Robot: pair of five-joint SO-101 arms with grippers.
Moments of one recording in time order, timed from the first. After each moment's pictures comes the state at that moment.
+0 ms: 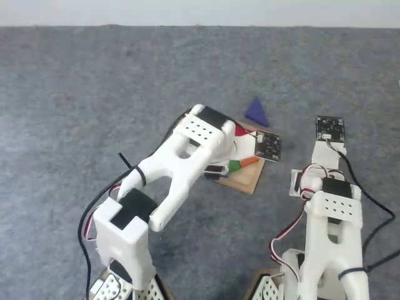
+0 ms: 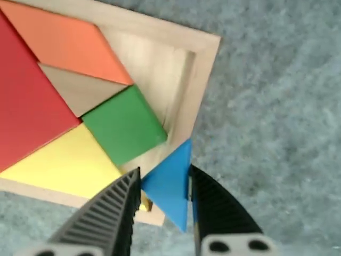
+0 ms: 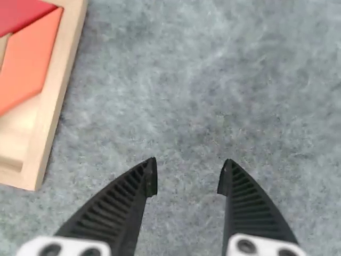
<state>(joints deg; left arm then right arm) 27.1 18.9 2.9 80.6 -58.9 9.1 -39.2 63.1 50.6 5.9</state>
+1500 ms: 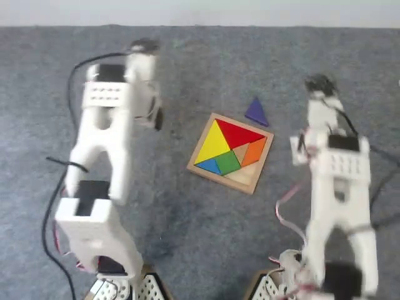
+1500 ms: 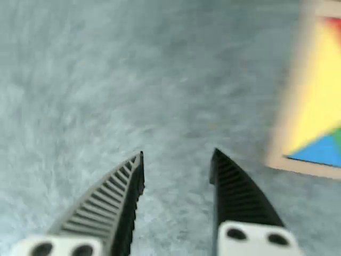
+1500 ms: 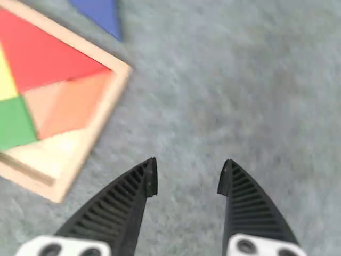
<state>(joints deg) -7.3 18.4 -8.3 86.6 -4.6 1.8 -15.5 24.5 66.5 16.1</state>
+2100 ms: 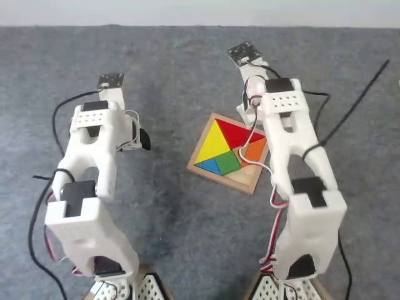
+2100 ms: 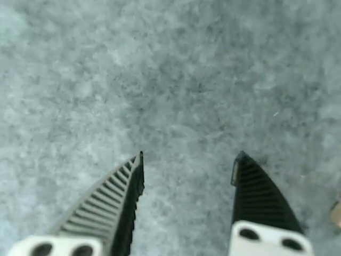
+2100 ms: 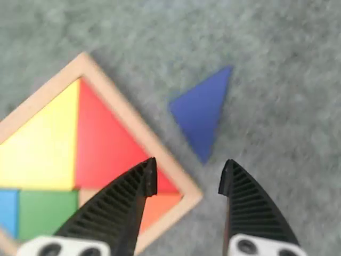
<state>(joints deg) -13.1 18.4 14.3 64.5 3.3 -12.3 25.9 -13.5 64.4 19.4</state>
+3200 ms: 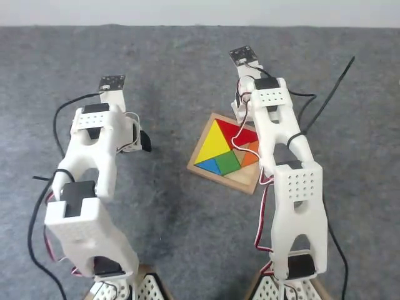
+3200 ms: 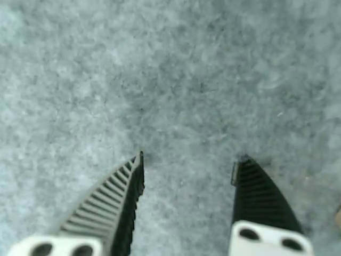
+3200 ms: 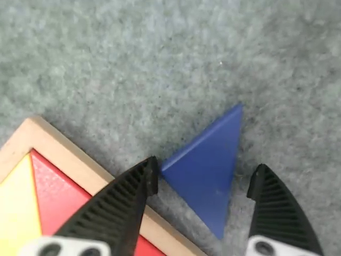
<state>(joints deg) -13.3 18.4 15.3 63.4 3.3 -12.9 50.5 -36.1 66.3 12.0</state>
